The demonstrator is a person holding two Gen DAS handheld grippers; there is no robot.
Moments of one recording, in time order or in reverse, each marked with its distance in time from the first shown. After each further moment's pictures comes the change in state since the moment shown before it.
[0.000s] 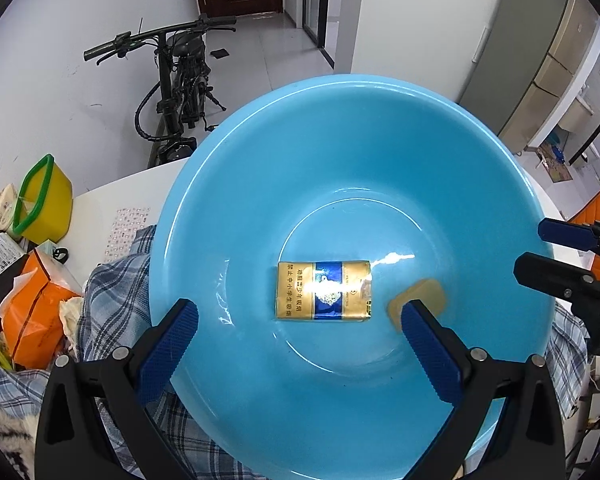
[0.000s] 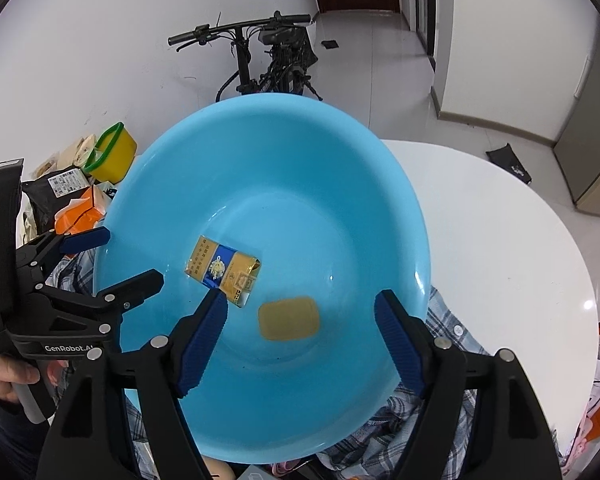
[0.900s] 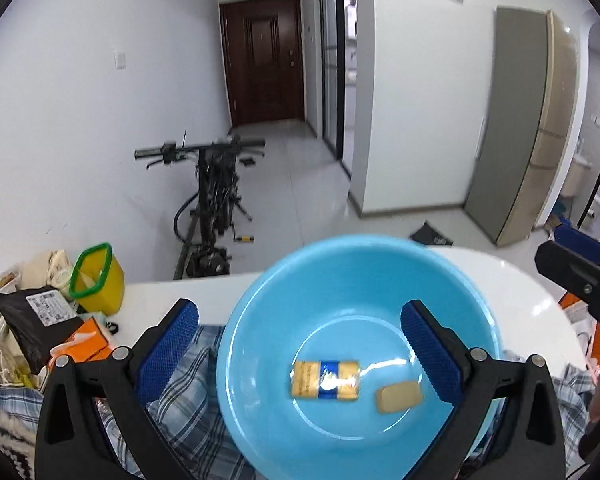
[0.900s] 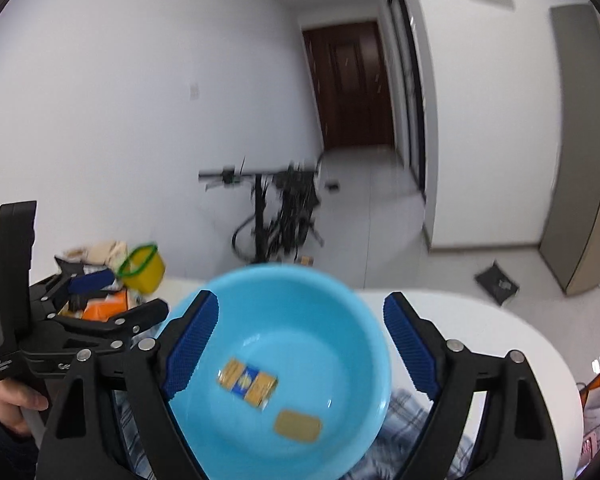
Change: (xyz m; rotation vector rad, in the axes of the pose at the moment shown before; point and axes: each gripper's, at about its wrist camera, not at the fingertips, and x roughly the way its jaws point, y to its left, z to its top) left arm -0.122 -0.014 0.003 -0.023 -0.455 0.070; right arm -0.113 0.031 -0.017 -0.063 -0.585 -0.003
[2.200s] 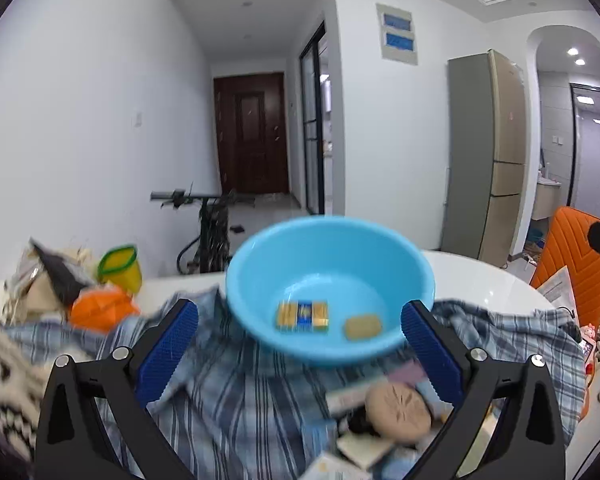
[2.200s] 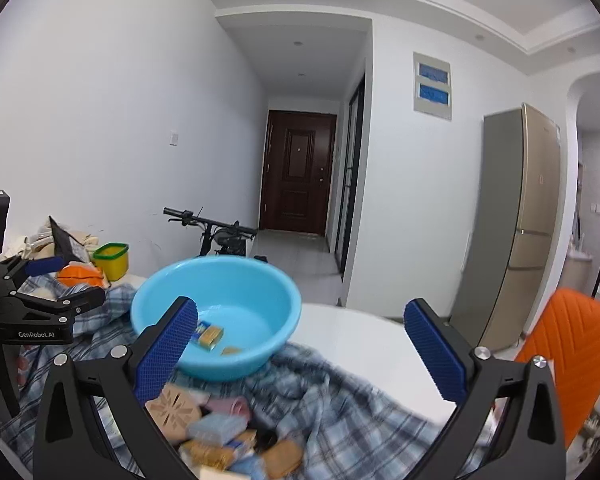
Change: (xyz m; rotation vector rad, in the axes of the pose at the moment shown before) left arm -0.171 -0.014 -0.190 0.036 -0.287 -0.041; right arm -0.198 0.064 -0.155 -0.158 -0.297 -0.293
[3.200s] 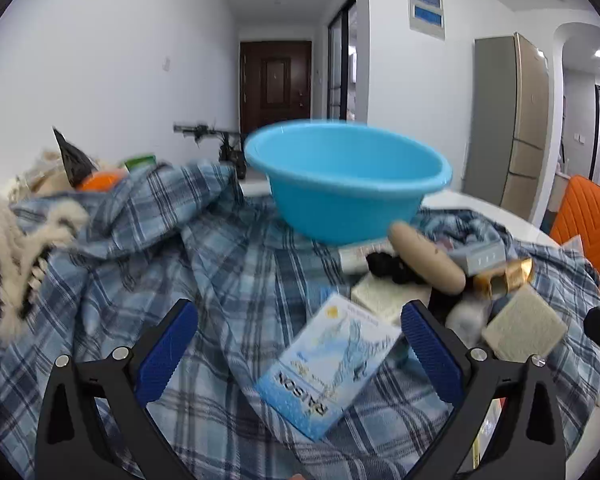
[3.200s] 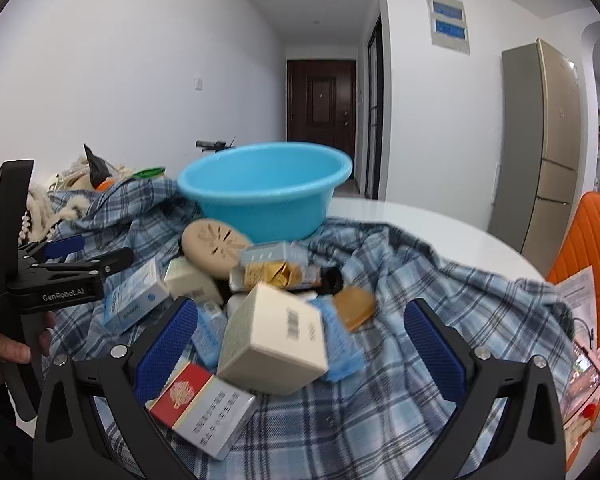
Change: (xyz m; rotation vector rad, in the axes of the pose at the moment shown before) left arm 0.008 0.001 -0.145 -0.098 0.130 0.035; right arm -0.027 0.035 -0.154 0.048 0.201 0.119
